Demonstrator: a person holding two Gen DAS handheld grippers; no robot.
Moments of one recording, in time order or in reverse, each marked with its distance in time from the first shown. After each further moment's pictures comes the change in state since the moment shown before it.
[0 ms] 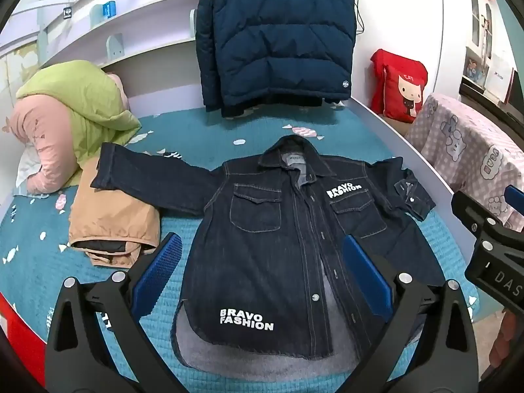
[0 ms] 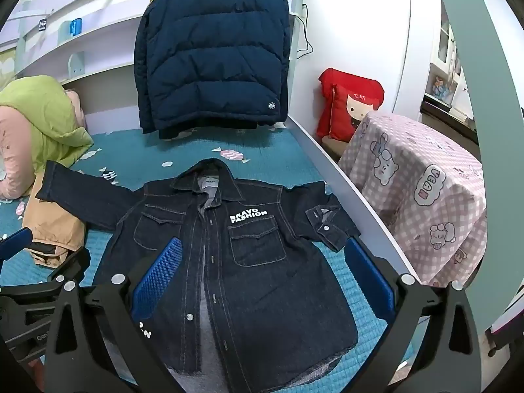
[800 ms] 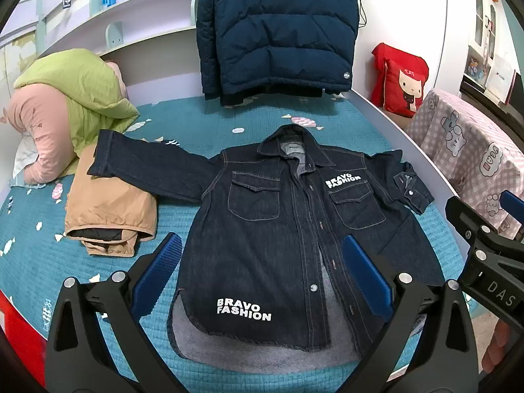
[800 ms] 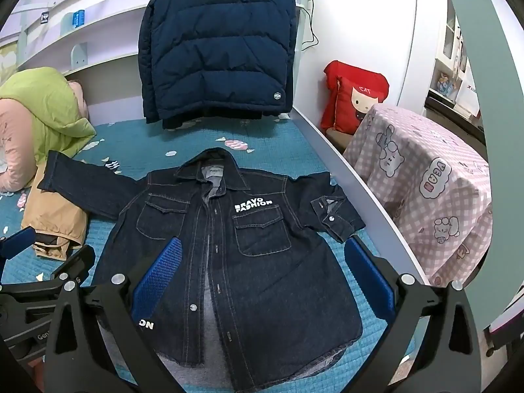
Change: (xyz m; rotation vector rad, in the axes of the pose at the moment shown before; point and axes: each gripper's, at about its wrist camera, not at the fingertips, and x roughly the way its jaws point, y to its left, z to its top) left arm 0.006 0.001 -0.014 -0.013 0.028 -0.008; right arm 0.003 0.008 -0.008 -0.018 0.028 0.004
